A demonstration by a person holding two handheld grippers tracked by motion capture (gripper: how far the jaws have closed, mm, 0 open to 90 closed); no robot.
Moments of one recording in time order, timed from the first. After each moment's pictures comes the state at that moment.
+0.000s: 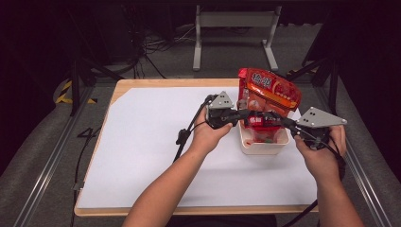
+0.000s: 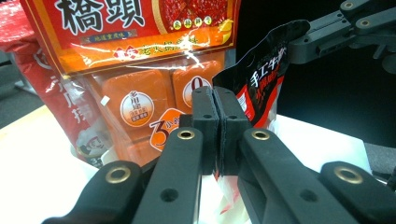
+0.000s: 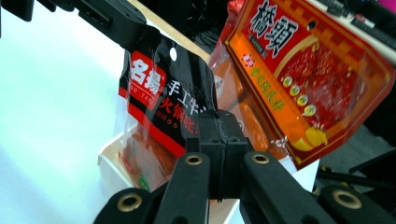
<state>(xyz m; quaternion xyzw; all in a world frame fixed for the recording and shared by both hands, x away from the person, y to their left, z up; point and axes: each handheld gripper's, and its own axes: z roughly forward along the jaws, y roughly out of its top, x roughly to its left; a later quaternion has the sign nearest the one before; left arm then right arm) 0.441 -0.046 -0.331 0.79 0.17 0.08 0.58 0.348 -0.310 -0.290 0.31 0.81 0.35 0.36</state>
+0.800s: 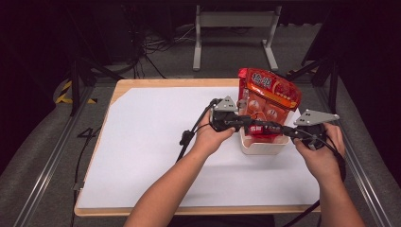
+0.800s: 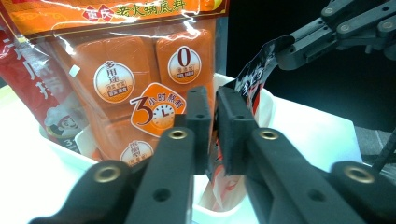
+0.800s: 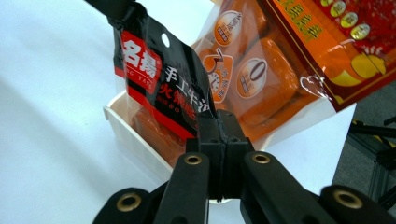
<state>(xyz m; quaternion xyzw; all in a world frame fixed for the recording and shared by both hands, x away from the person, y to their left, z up) 0.444 -0.054 -0.345 0.81 0.17 0.05 0.56 0.357 -0.318 -0.306 0.36 0.83 0.30 0.29</state>
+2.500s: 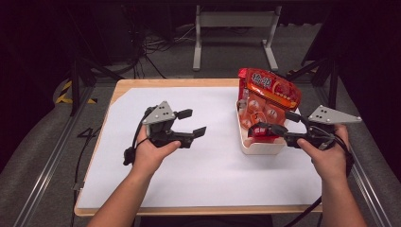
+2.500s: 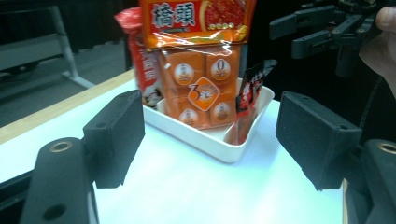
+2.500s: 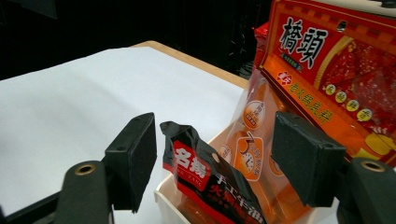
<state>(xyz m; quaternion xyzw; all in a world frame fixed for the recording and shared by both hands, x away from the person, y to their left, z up) 0.375 0.100 -0.308 0.76 0.23 0.12 0.59 0.353 -0.323 -0.297 0.33 0.76 0.49 0.26</state>
